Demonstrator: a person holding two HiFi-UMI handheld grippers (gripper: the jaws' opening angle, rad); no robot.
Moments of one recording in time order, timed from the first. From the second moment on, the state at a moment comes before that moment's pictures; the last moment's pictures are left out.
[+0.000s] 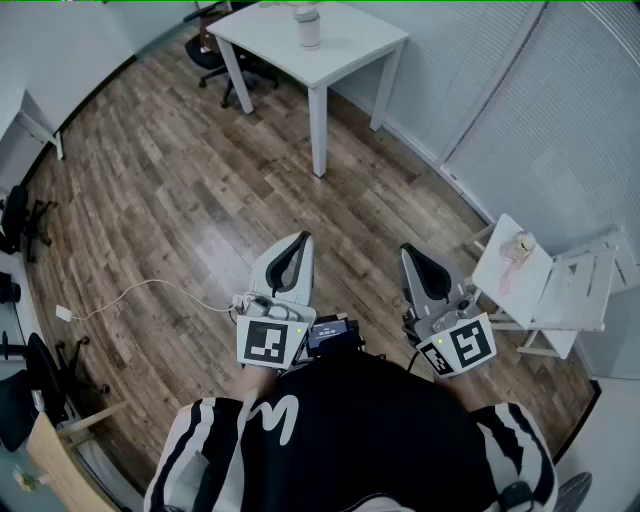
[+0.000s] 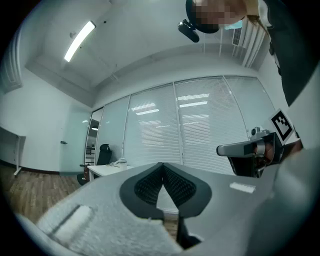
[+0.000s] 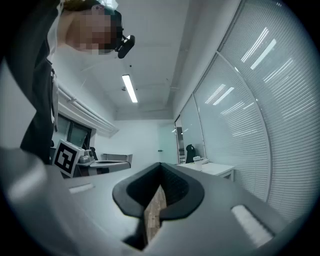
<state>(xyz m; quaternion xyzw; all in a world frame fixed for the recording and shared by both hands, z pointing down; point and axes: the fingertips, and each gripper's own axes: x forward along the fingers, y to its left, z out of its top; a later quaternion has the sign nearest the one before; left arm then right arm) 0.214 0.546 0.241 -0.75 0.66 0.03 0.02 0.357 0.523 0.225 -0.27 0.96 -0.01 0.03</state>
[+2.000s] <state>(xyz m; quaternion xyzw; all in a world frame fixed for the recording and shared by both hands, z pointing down) 0.141 0.496 0.261 -0.76 0.65 0.03 0.01 0.299 0.475 0.235 -0.31 0.95 -0.01 0.06</state>
